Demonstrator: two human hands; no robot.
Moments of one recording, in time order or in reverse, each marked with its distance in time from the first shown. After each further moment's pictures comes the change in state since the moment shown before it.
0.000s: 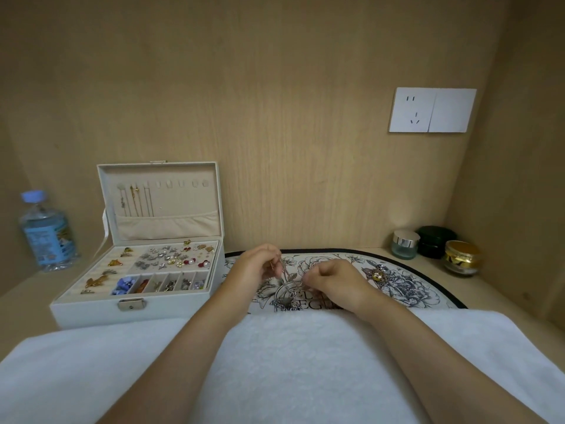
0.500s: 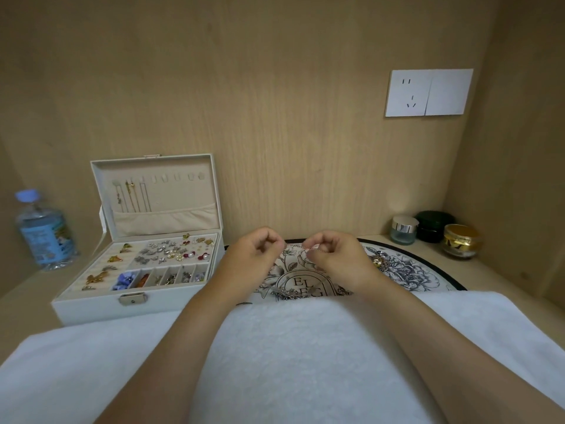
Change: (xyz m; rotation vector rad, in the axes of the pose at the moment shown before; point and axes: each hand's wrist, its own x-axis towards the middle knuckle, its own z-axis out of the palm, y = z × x) left_hand -0.008 0.006 -0.009 0.530 0.068 0.254; right_hand 0.000 -0.012 -0.001 0.131 0.136 -0.163
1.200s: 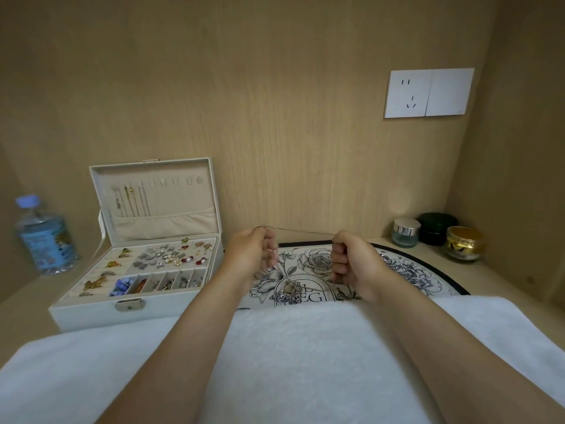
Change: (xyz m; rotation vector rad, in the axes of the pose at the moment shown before) left_hand 0.035 0.003 0.014 -0.502 0.136 -0.510; right_hand 0.011 0.003 -0.021 0.427 0.063 0.379
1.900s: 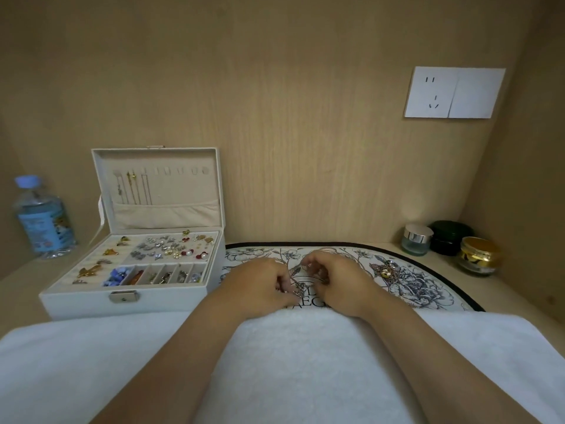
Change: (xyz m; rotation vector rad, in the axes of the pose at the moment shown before) left_hand -0.007 -0.037 -0.015 1.188 -0.278 0.410; right_hand 0.015 0.033 0.002 -1.130 -0.181 -0.525
